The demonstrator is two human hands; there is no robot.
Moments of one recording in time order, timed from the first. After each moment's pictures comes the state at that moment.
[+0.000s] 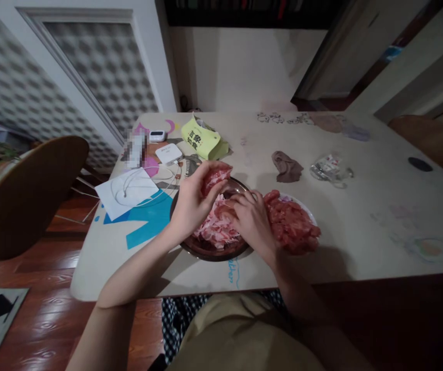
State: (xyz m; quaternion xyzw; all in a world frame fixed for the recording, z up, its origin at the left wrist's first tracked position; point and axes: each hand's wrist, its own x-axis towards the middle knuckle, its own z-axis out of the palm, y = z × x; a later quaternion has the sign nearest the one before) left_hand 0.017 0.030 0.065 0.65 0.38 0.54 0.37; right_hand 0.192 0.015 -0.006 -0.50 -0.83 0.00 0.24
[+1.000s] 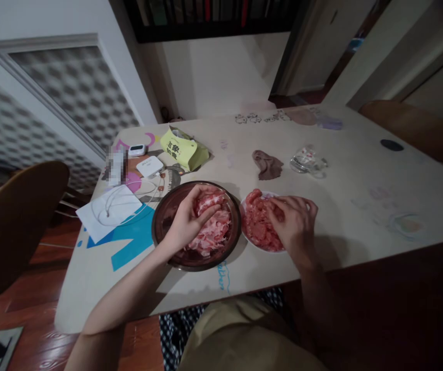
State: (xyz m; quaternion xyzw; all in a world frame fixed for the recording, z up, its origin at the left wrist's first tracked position) left_hand 0.039 0.030 0.033 0.69 0.36 0.44 0.44; right_hand 0.308 -0.014 -0.021 -0.67 -0.67 -0.12 0.30
